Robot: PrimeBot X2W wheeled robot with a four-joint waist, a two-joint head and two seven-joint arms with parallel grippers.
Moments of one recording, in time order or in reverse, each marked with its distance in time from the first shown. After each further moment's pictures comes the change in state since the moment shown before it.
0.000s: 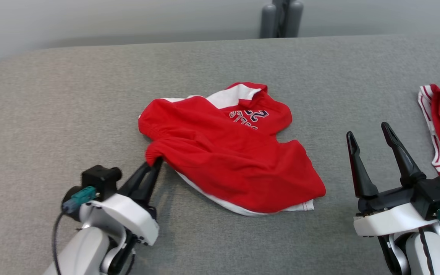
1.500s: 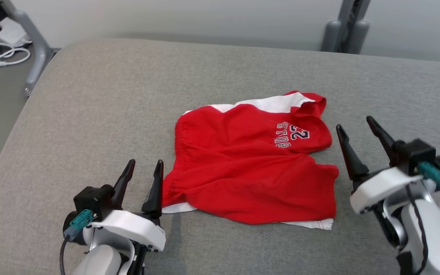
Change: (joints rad) left arm 0.113 -0.061 0.065 -0.059 -0.020 0.184 -0.106; right arm -0.167 -0.067 0.093 0.255 0.097 0.000 0.101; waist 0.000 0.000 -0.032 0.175
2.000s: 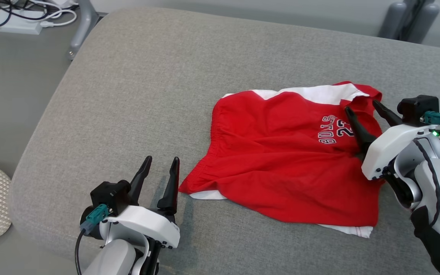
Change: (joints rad) left arm -0.049 -0.064 -0.021 0.069 0.007 -0.036 -0.014; right arm -0.296 -0.122 0.189 0.326 0.292 0.000 0.159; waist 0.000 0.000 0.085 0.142
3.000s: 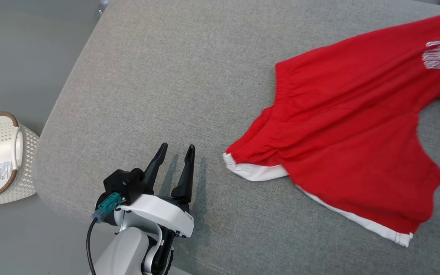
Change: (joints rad) left arm -0.052 -0.080 0.022 0.041 0.037 -0.059 -0.008; right arm -0.465 -0.283 0.136 0.346 0.096 0.000 -0.095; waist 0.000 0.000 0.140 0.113
